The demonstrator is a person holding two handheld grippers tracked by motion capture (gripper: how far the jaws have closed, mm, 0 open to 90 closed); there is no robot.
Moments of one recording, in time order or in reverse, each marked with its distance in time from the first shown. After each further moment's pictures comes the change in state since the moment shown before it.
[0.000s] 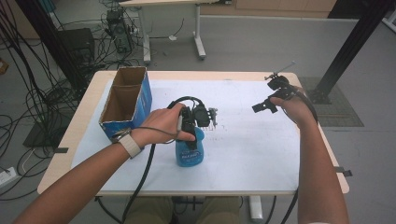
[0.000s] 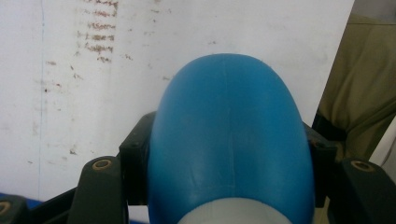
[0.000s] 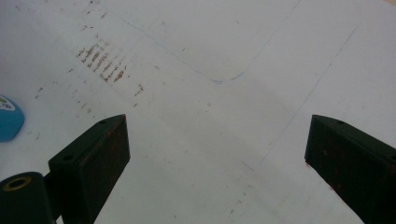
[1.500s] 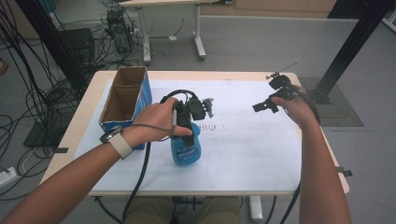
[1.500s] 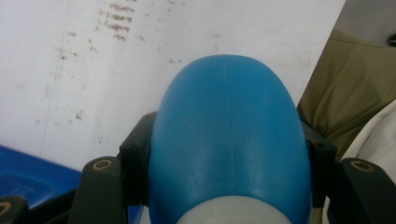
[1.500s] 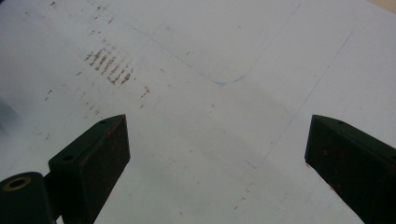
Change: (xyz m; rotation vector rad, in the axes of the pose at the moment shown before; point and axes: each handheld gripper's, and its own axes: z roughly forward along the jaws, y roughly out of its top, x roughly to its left) left arm -0.006 -0.015 -0.042 -0.012 0.012 -0.151; right arm 0.006 -0.003 -0.009 -0.019 -0.004 0.002
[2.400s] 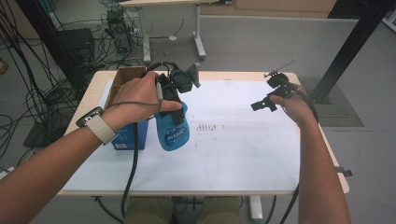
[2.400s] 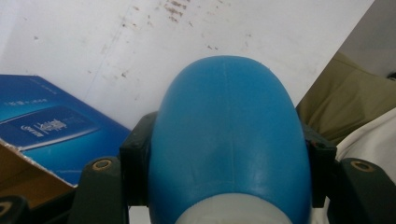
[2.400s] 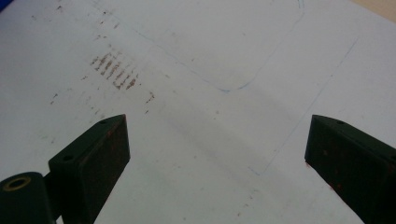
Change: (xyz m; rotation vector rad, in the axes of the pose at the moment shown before) left arm 0.016 -0.014 -0.071 -0.001 0.043 -0.205; right arm 0.005 0.008 0.000 0.000 0.004 -0.014
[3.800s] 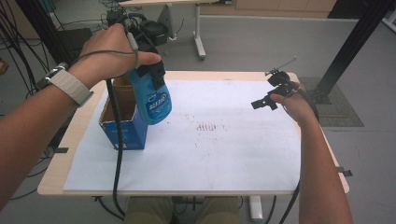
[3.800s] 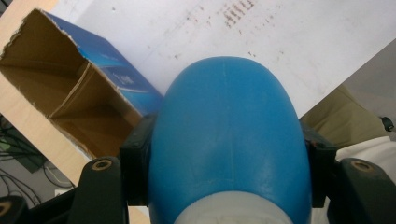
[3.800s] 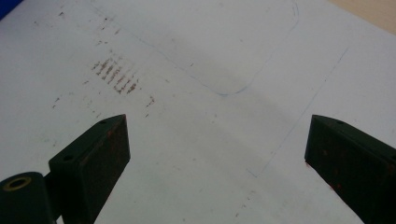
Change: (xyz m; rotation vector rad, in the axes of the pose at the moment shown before) left arm 0.046 -0.017 -0.085 -0.012 0.033 -0.254; right arm 0.003 0.000 -0.006 -0.016 -0.010 -0.003
